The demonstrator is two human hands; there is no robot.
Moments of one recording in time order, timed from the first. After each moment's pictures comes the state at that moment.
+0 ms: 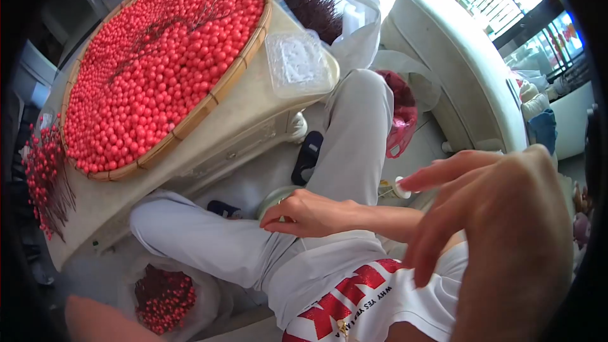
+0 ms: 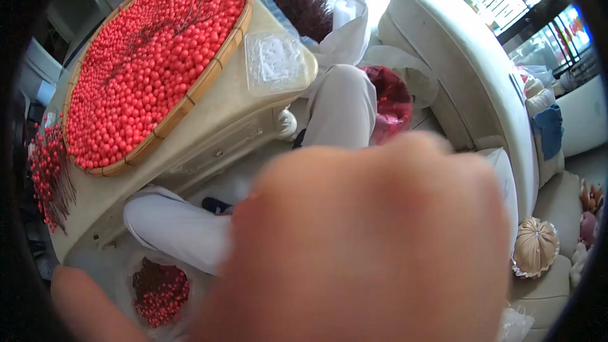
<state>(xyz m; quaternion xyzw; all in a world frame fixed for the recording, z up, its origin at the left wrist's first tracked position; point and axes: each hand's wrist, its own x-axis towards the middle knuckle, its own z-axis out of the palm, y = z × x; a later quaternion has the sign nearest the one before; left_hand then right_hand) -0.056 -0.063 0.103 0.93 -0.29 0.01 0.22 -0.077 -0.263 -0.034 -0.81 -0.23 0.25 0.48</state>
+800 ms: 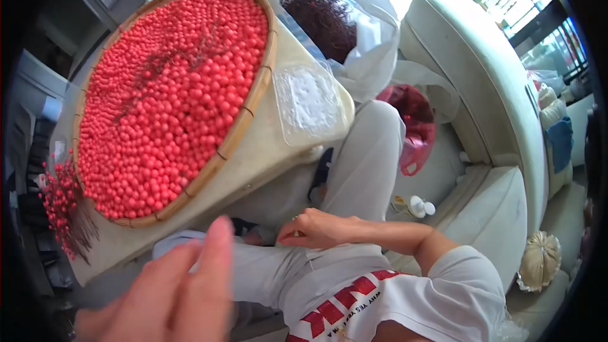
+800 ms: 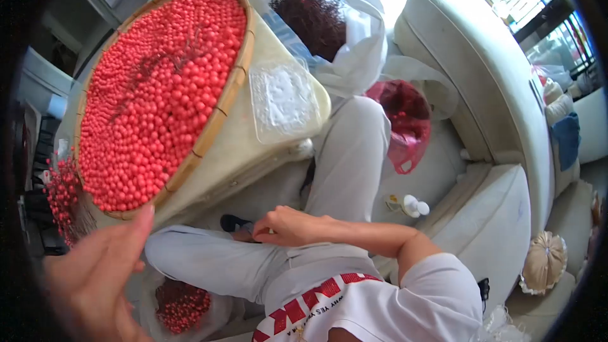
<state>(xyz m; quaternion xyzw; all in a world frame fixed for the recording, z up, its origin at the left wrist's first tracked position) -0.011 -0.100 0.188 0.96 -0.23 -0.04 0.14 -0.026 -0.279 -0.065 -0.76 -0.25 0.32 0.51</state>
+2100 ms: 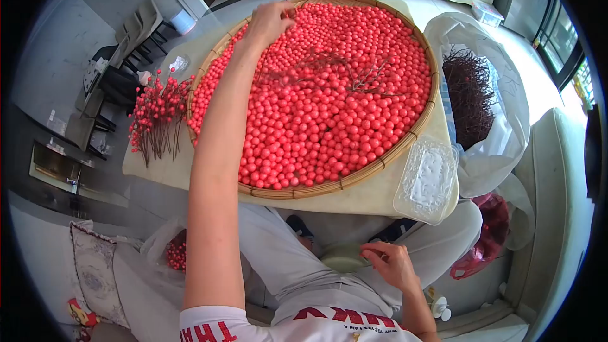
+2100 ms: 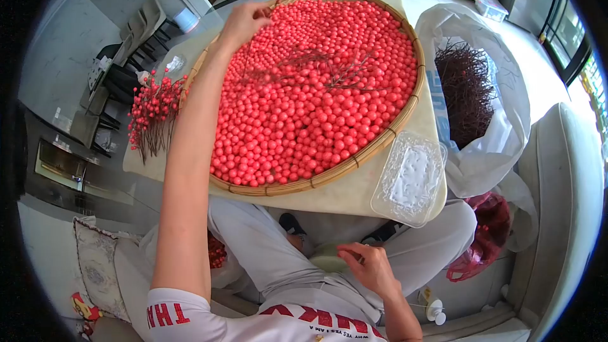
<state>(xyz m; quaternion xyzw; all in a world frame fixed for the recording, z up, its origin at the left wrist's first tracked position) 0.336 0.054 0.100 0.98 -0.05 0.15 0.13 0.011 -0.300 -0.060 -0.78 -0.11 0.26 0.56</state>
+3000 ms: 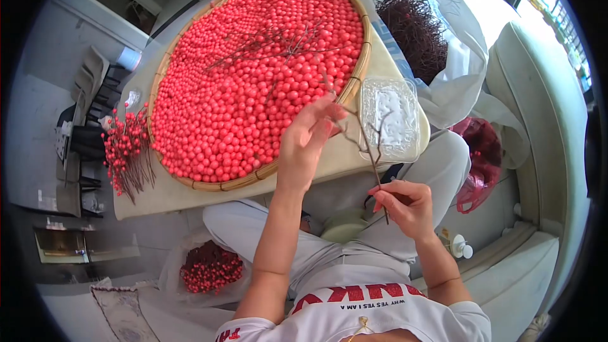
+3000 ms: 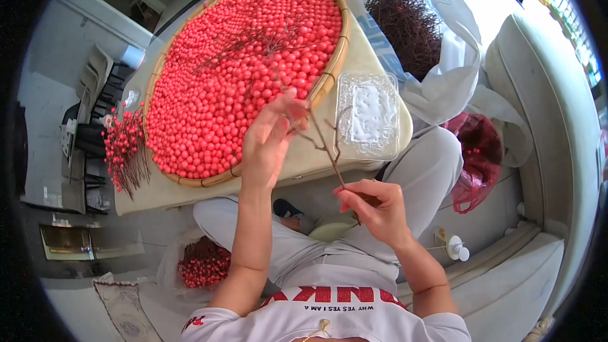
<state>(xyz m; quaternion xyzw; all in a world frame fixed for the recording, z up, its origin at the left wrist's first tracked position) 0.100 -0.141 0.002 0.53 -0.06 -0.01 0.85 0.006 -0.318 -0.020 -0.61 -0.02 0.09 0.79</state>
